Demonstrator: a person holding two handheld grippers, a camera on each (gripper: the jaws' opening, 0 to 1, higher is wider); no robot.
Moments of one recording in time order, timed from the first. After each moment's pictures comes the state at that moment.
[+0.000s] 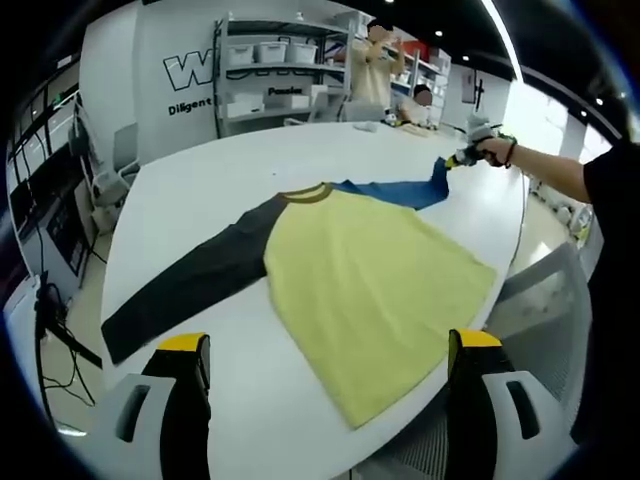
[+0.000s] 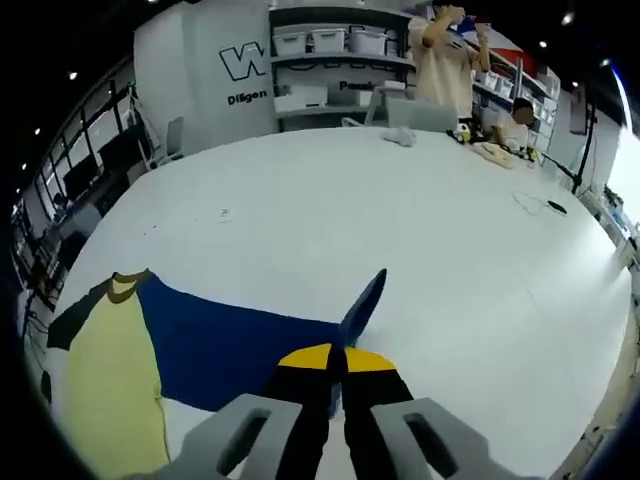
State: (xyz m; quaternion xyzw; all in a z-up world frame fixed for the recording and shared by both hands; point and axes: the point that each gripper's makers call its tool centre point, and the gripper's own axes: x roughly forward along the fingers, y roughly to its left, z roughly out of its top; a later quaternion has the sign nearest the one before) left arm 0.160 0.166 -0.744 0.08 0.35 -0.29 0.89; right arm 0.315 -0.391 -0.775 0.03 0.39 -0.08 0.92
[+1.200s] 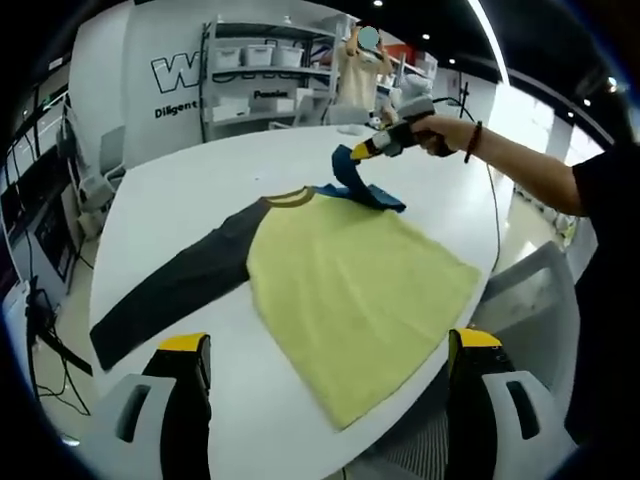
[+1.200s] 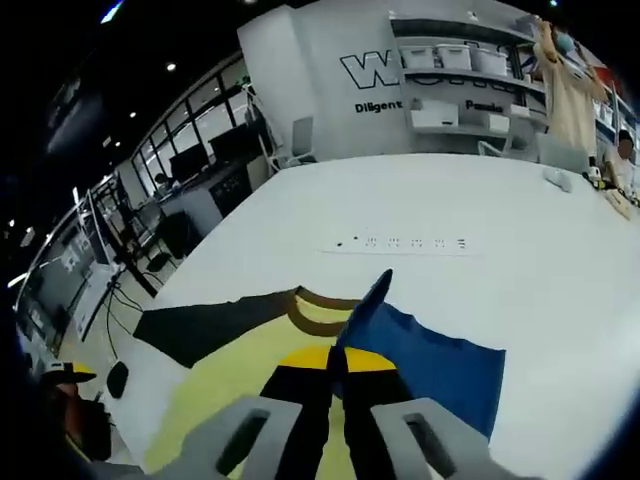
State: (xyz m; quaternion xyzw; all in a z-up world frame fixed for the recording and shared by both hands) left arm 0.153 0.154 -0.741 0.07 0.34 -0.33 0.88; right arm 0.369 -0.101 -0.743 0.06 0.34 0.17 0.92
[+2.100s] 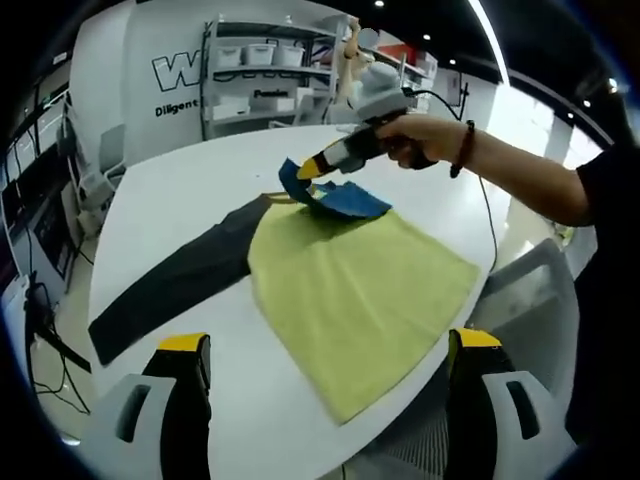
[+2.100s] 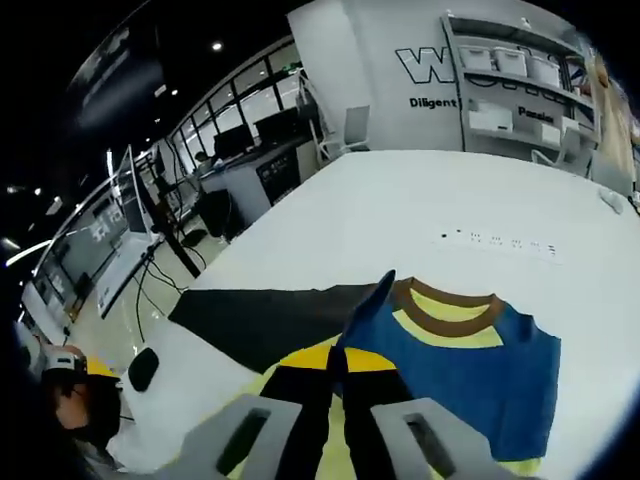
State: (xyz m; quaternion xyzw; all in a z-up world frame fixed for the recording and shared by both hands) left arm 0.146 0.158 -0.747 0.07 0.34 -0.33 0.88; right arm 0.361 0.036 -0.763 0.04 0.35 0.26 0.90
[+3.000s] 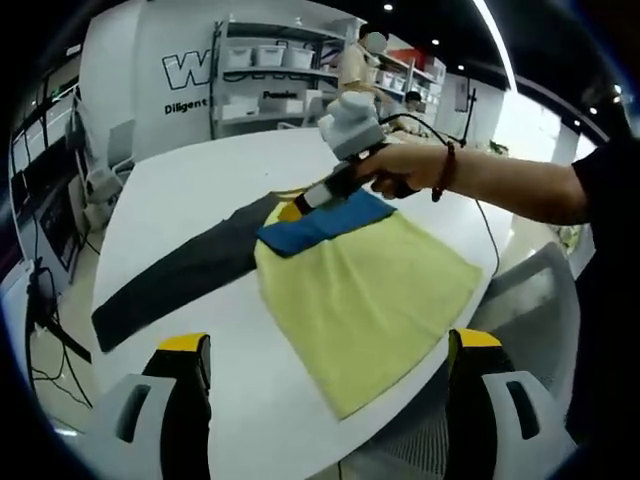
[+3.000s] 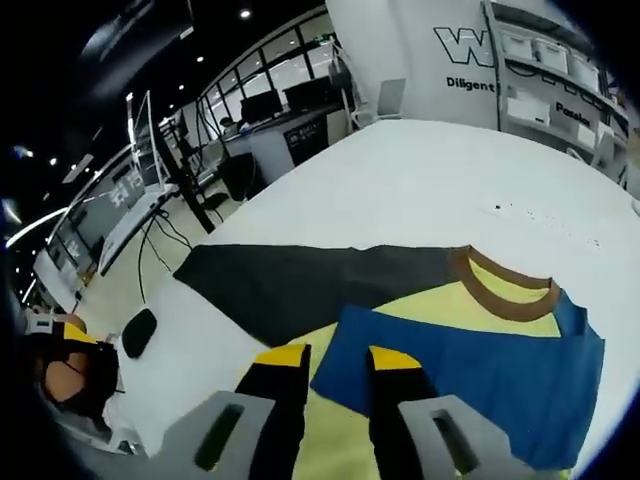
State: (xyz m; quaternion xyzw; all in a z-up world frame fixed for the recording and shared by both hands) left arm 0.142 0.164 -0.746 0.05 0.34 -0.32 0.89; right arm 0.344 0.073 -0.809 -0.01 0.38 0.31 0.87
